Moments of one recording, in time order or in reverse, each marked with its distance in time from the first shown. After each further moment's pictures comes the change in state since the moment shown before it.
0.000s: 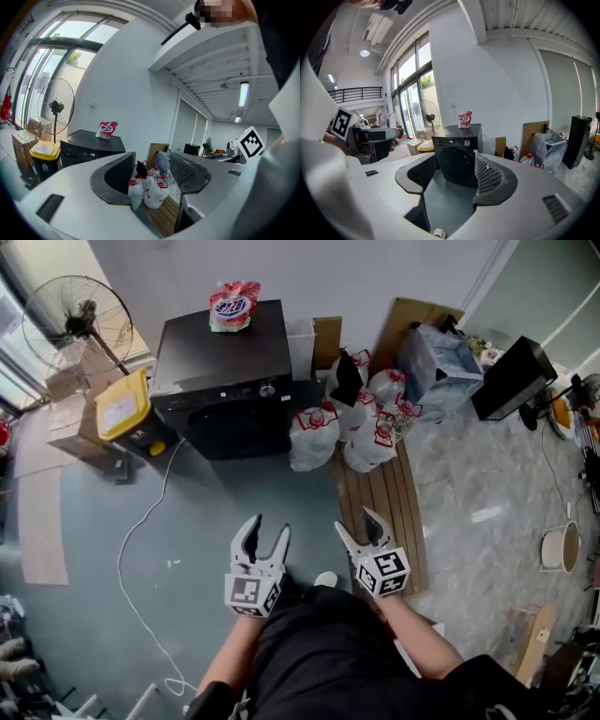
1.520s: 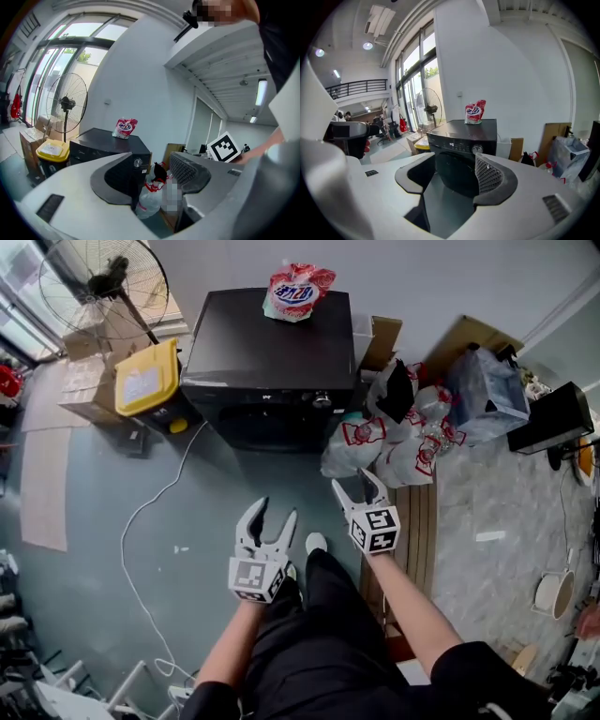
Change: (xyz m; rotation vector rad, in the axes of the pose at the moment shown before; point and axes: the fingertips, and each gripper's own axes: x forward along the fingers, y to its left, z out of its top) left arm 0.095 0.183 0.007 -0.044 0.010 0.136; right arm 0.296 0.000 0.029 -0.067 0.079 0.090
